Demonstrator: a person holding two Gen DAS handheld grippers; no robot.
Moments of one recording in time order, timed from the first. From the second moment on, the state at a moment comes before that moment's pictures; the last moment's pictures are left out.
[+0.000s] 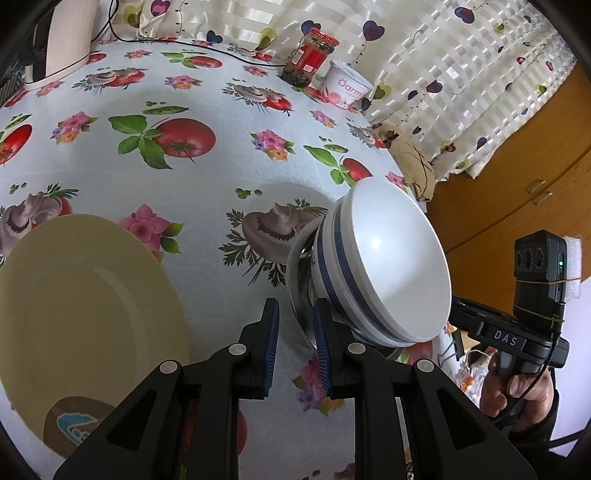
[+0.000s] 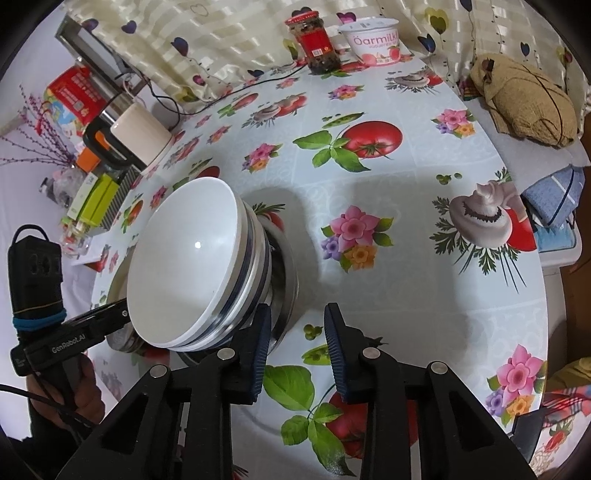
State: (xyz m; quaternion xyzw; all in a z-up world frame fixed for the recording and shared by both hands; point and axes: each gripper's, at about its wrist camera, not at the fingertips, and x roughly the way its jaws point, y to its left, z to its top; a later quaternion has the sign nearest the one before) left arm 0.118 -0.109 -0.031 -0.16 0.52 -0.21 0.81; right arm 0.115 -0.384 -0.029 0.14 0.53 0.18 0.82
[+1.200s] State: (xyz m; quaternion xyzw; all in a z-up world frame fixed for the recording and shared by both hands) left arm 0.123 -0.114 -0.037 -0.15 0.51 -0.22 0.82; right arm 0.123 -0.378 -0.039 0.16 0.53 0.20 0.81
